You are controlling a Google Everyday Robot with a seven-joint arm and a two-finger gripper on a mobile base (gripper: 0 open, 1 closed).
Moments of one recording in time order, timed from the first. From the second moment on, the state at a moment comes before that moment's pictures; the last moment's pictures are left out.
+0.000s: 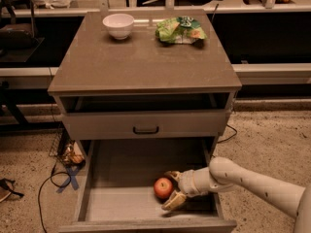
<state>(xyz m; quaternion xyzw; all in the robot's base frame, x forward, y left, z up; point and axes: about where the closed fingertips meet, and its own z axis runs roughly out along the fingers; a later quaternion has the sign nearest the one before) 0.495 -0.044 0.380 -0.58 0.67 0.34 0.32</state>
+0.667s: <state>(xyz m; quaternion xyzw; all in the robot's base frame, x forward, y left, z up) 0.496 -0.050 0.386 -0.58 0.68 0.33 0.32</state>
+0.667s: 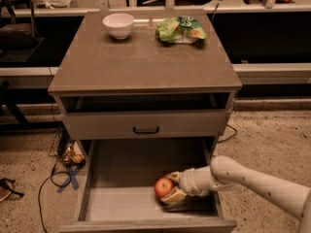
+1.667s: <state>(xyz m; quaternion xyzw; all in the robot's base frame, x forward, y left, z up) 0.513 -0.106 0.524 -0.58 0.69 0.24 0.37</state>
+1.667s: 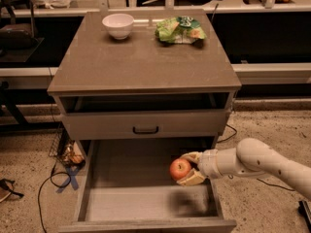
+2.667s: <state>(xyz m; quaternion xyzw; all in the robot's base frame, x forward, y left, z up) 0.517 -0.160 0.594 -0.53 0.68 0.29 0.41</state>
